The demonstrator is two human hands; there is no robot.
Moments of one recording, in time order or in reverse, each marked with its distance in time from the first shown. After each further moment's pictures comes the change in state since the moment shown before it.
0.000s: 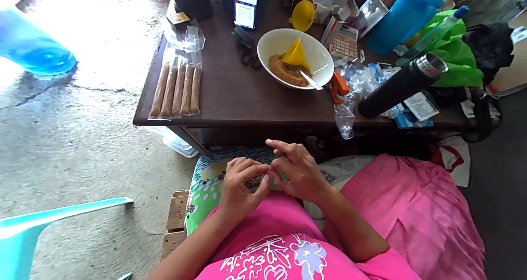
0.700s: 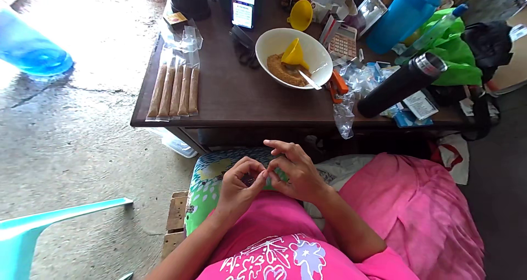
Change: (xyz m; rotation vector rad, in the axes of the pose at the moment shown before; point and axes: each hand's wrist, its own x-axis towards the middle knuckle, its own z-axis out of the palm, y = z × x) left_hand 0.000 0.000 0.002 -0.430 0.000 -0.191; right_hand -0.001 -0.001 0.004 0.106 -0.015 0.074
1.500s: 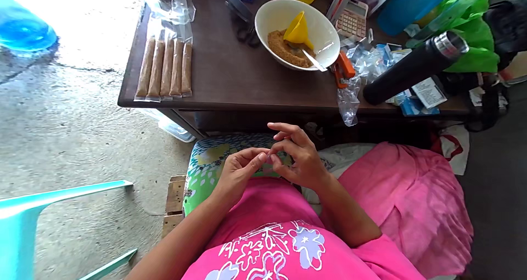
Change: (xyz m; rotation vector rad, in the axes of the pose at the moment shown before) left_hand -0.001 0.005 0.001 -0.444 -0.056 -0.400; right_hand 0.001 0.001 -0.003 0.122 0.054 0.064
